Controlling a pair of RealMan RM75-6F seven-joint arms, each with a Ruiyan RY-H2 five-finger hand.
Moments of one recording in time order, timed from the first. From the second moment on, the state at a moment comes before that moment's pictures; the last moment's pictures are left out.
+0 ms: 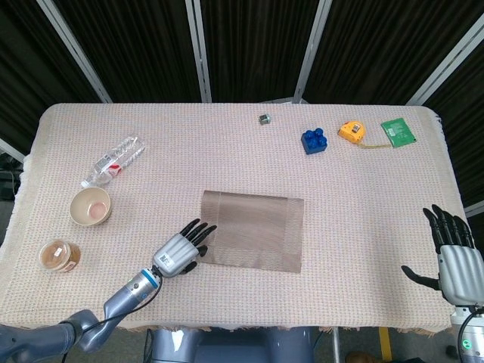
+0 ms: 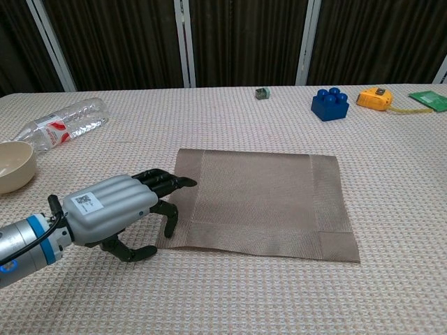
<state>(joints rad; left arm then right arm) -0.60 -1.77 0.04 -1.15 1.68 1.07 0.17 0.06 -1.02 0.11 -1.87 -1.44 1.51 -0.10</state>
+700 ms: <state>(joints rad) -0.60 -1.73 0.05 -1.18 1.67 1.08 0.18 0.06 -1.02 0.11 -1.88 -1.45 1.51 -0.09</state>
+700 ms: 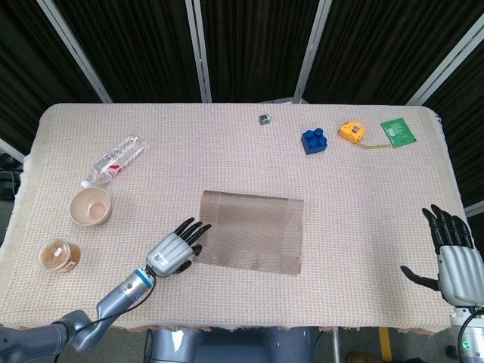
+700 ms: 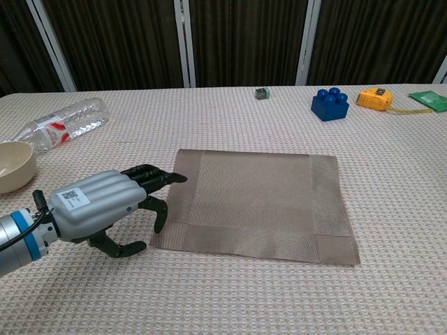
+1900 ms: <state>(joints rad) -0.60 -1.79 0.05 -1.14 1.66 1.10 0.20 0.06 -1.01 0.10 -1.88 -1.45 1.52 -0.08</state>
